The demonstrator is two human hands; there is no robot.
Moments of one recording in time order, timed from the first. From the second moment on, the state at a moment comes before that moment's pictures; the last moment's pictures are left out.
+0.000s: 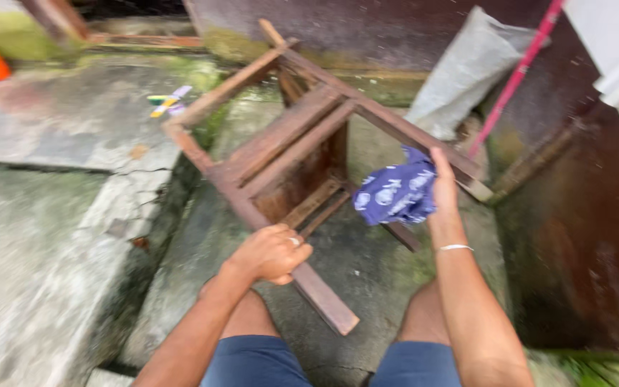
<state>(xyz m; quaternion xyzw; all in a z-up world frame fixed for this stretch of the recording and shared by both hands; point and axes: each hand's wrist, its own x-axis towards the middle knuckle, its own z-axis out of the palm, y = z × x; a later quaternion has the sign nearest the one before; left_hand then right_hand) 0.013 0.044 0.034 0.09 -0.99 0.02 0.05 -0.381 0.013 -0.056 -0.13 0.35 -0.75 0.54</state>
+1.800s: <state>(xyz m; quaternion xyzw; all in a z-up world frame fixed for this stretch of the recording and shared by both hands) -0.007 0.275 -0.196 0.40 -0.81 -0.09 0.42 -0.163 0.073 0.175 -0.68 0.39 -0.51 0.35</state>
